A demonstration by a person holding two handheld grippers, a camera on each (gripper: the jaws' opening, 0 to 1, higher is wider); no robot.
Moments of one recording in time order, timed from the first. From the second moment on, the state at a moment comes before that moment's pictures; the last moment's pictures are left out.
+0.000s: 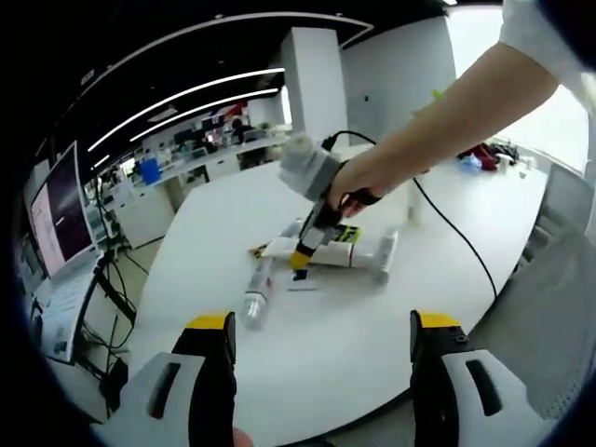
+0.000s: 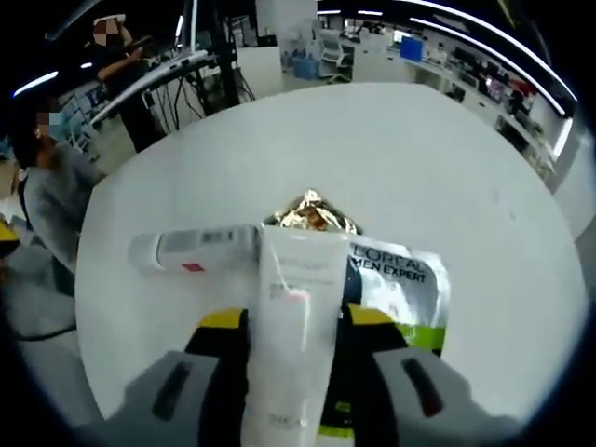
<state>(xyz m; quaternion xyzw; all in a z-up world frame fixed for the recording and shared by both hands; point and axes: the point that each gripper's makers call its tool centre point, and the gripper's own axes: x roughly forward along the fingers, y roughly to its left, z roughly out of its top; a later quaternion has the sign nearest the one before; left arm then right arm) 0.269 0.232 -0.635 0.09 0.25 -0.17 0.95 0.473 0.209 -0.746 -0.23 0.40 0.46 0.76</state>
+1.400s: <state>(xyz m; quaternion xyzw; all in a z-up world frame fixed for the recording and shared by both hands) 0.267 0.222 -0.635 0.08 0.25 -0.19 0.95 0.453 0.157 -0.655 -0.08 0.29 0.42 0.86</state>
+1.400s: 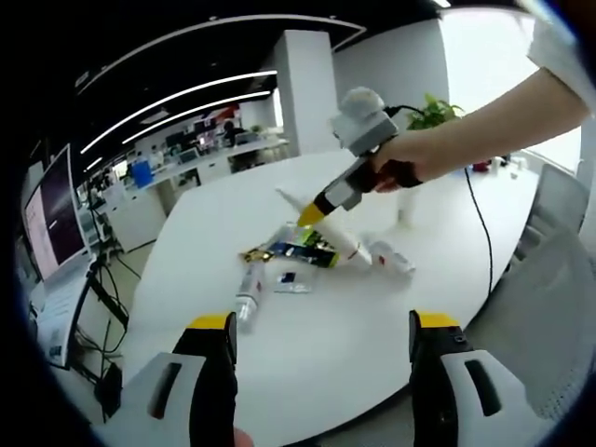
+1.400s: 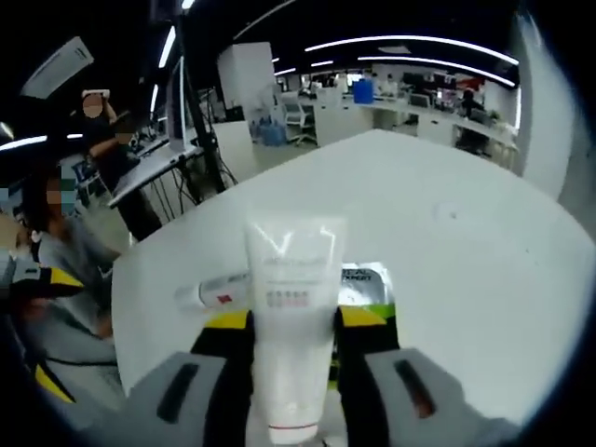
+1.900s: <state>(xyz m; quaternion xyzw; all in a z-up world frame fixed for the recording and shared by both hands) 0.266 0.195 -0.616 0.06 0.25 -0.25 0.93 0.417 0.129 -0.618 -0.05 0.22 0.38 0.90</state>
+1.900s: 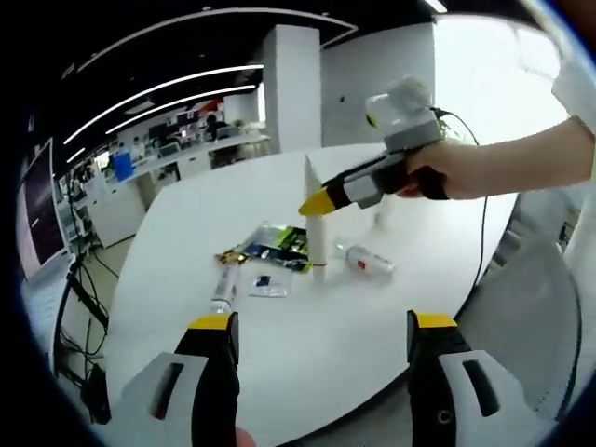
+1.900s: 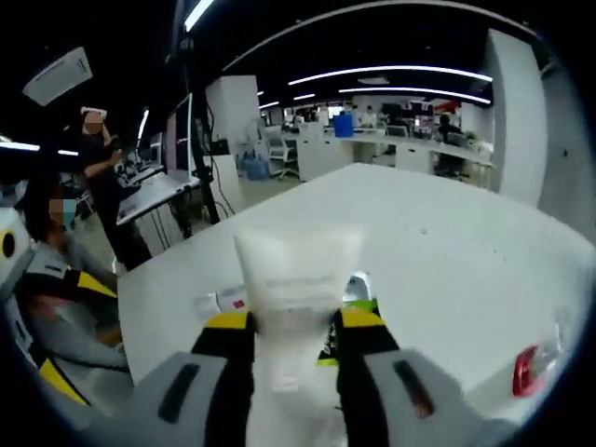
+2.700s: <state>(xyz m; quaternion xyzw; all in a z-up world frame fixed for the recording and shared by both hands) 0.290 0.138 -0.569 0.09 0.19 -0.33 0.92 0.352 0.120 -0.551 -0.02 0.15 0.36 0.92</state>
